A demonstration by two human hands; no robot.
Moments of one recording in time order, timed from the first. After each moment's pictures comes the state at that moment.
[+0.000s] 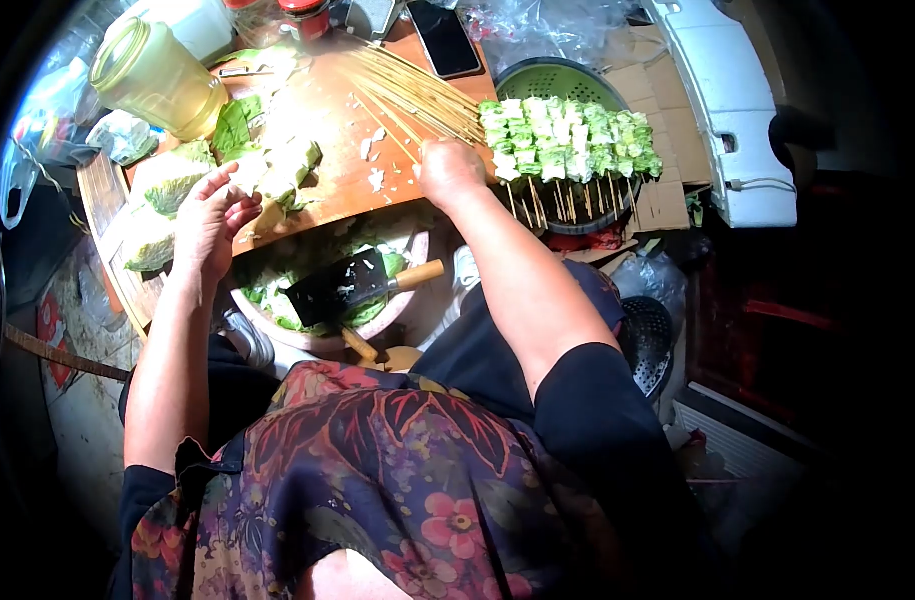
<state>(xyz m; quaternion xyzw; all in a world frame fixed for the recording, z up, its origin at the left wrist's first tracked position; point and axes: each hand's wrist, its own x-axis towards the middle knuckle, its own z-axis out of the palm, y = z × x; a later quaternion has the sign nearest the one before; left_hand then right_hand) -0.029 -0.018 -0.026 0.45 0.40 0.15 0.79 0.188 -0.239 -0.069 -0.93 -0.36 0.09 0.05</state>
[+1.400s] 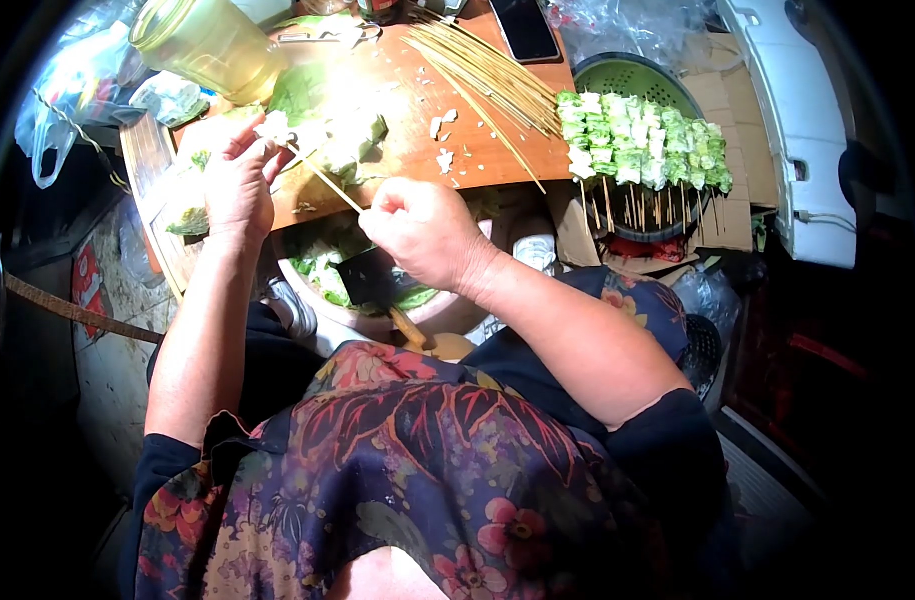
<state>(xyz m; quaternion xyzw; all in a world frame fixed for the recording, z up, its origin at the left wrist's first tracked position) -0.023 -0.008 -0.028 0.46 0.38 0.32 0.73 0.070 -0.211 0.010 -0.67 -0.26 0.48 0.51</state>
